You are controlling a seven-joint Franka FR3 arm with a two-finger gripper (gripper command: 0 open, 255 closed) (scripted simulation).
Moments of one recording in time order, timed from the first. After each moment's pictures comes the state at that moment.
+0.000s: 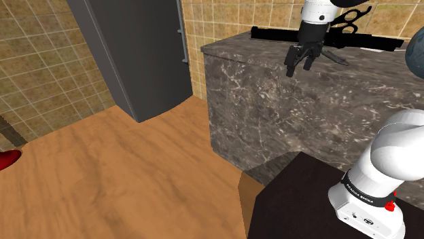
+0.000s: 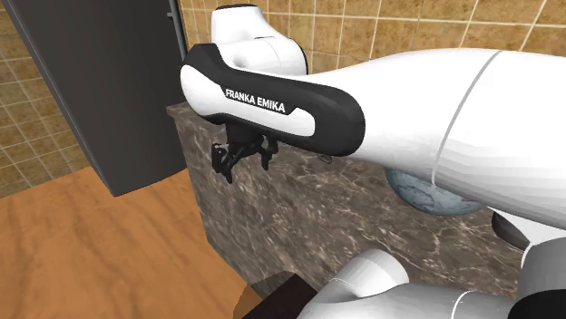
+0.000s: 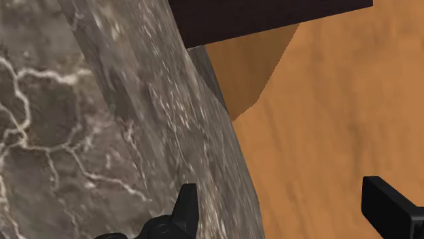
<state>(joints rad) 0.01 -0.79 -0.02 -2.39 -0.03 1.68 0.14</state>
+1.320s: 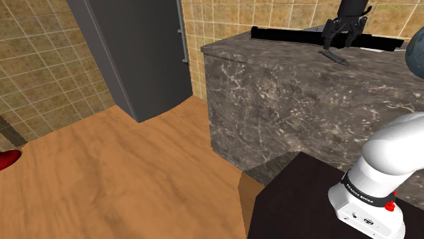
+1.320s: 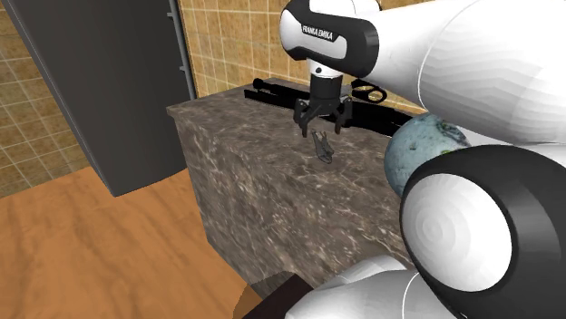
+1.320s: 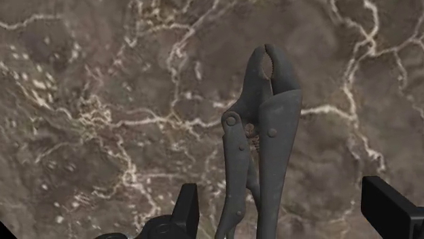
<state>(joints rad) -0.20 -0.57 -0.33 -2.09 -0.18 1.55 0.03</state>
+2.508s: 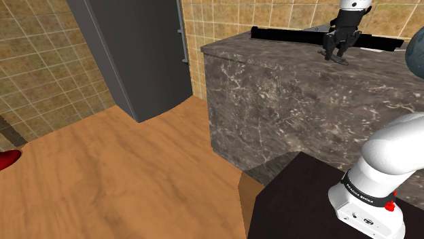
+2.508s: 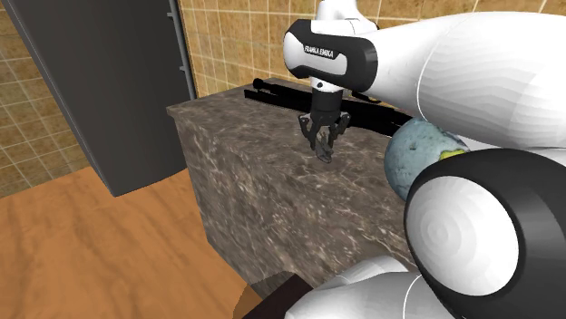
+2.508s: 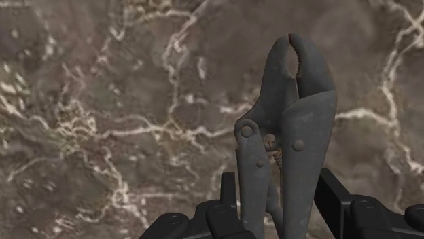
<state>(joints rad) -0.21 -0.59 -0.34 -2.19 -0.19 1.64 0.03</state>
